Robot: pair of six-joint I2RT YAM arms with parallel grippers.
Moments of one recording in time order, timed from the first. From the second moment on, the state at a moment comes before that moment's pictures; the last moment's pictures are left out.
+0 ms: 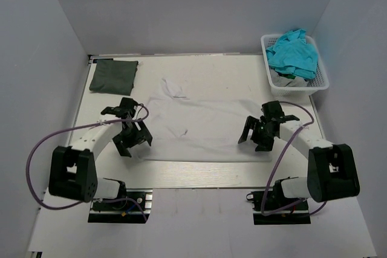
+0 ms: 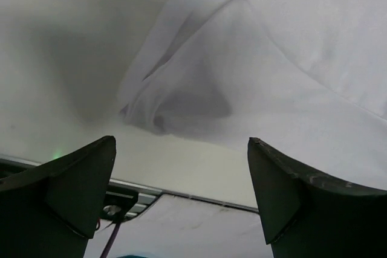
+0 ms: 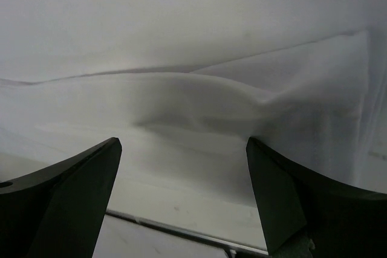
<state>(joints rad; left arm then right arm) -0.20 1.37 0.83 -0.89 -0.01 -0.72 0.21 1.35 0.68 -0.54 -0.24 0.51</state>
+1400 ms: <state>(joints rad) -0.22 2.41 2.14 -0.68 0.07 -0.47 0.18 1.28 0.96 -0.56 -0.03 0.38</state>
